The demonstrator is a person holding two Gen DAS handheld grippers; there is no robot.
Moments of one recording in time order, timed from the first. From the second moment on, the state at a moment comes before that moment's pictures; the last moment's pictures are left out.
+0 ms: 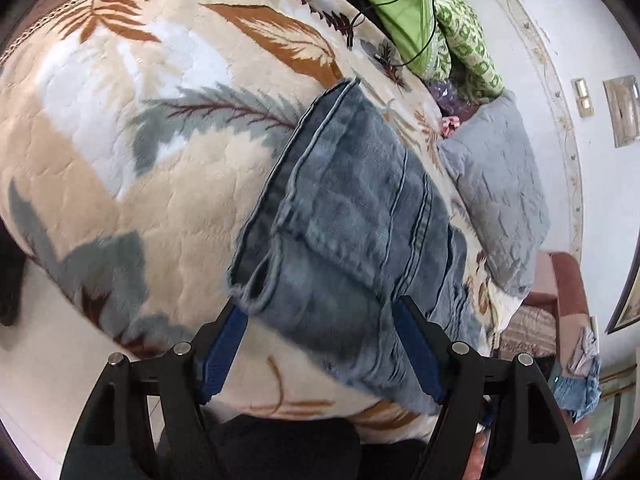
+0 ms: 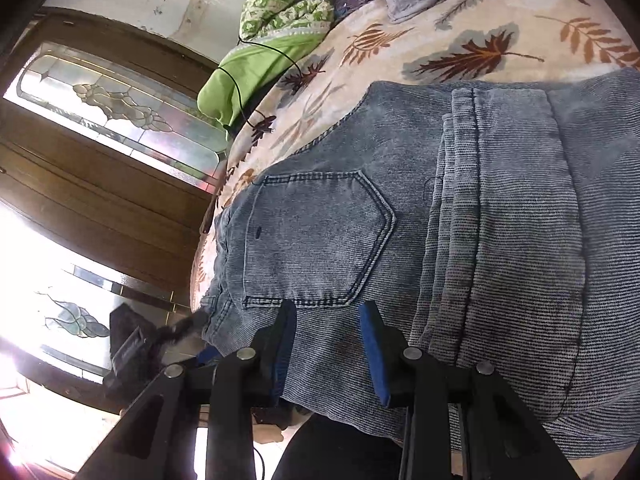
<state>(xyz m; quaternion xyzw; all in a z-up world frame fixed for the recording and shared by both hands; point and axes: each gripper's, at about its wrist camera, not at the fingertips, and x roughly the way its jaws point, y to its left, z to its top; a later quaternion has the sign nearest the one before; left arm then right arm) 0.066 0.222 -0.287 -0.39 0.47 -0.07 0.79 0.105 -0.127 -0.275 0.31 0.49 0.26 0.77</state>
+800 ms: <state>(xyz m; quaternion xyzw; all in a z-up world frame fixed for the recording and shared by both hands) 0.078 0.169 -0.201 -0.27 0.40 -0.13 0.87 0.104 -0.165 -0.279 0.33 0.46 0.23 0.79</state>
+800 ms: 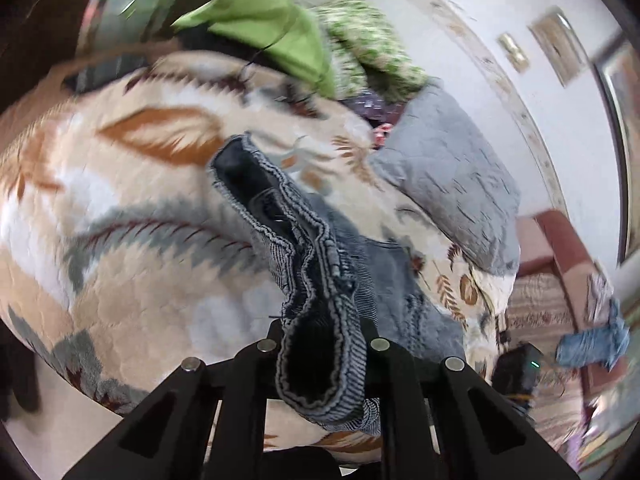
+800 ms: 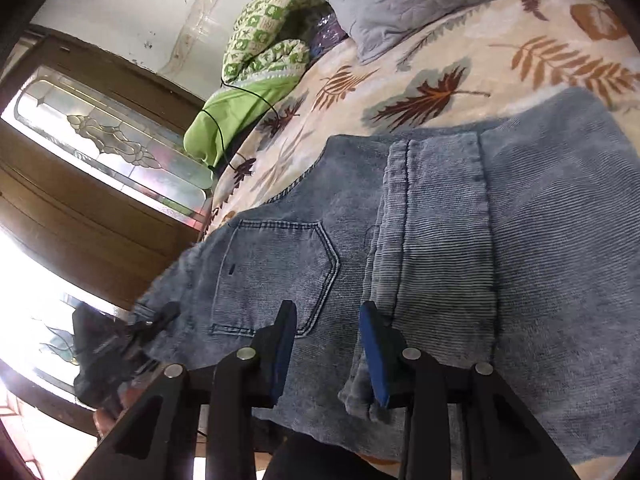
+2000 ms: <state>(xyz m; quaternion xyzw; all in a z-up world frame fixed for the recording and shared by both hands) 0.083 -0.178 -0.185 -0.01 0.50 -0.35 0.79 0.006 -0.375 -0.309 0.49 0.35 0.15 0.79</state>
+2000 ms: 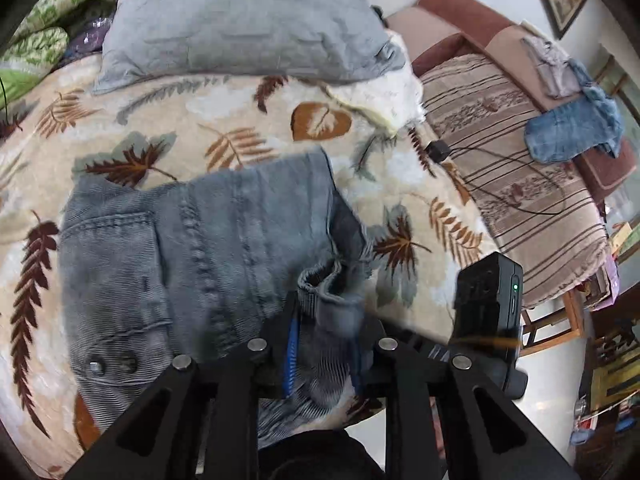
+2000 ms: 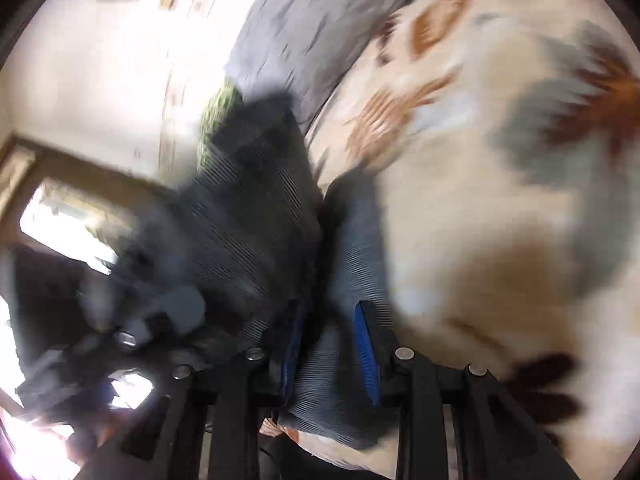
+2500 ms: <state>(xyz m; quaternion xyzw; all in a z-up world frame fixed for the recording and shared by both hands) 0.107 -0.095 -0.178 0.07 0.42 -0.21 0.88 0.032 -0.343 -0.207 0.37 0.31 0.14 0.87</state>
